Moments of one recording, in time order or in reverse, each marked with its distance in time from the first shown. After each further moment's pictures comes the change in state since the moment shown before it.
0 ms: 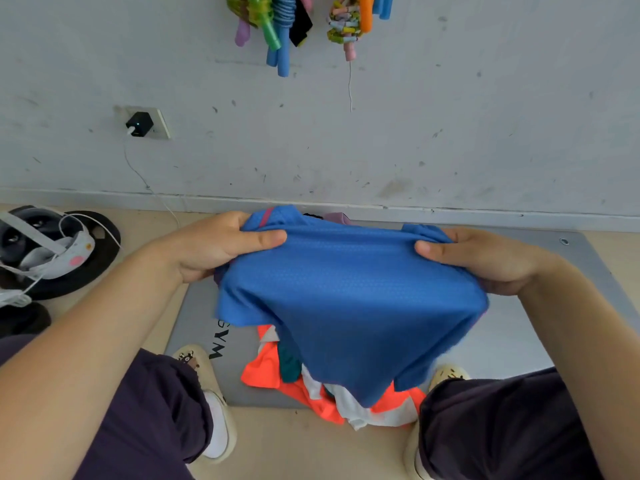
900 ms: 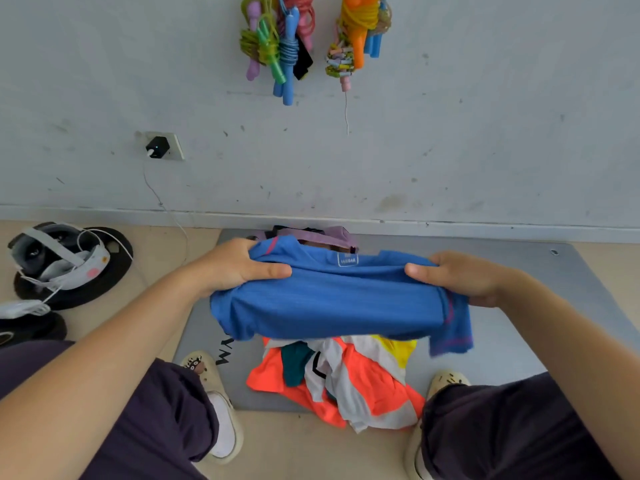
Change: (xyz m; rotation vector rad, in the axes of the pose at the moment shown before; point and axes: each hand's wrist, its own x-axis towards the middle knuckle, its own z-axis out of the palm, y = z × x) left_hand -0.020 -0.017 0.015 0.294 0.188 -0.067; right_hand -0.016 0.019 0.015 -0.246 0.142 0.109
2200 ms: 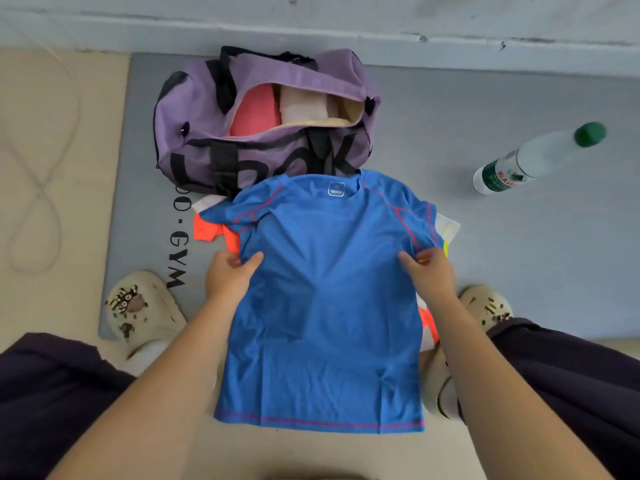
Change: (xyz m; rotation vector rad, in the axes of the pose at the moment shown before) left_hand 0.159 -0.315 0.193 -0.079 0.403 -0.725; right_hand 0.219 0.292 0.099 0.019 0.669 0.572
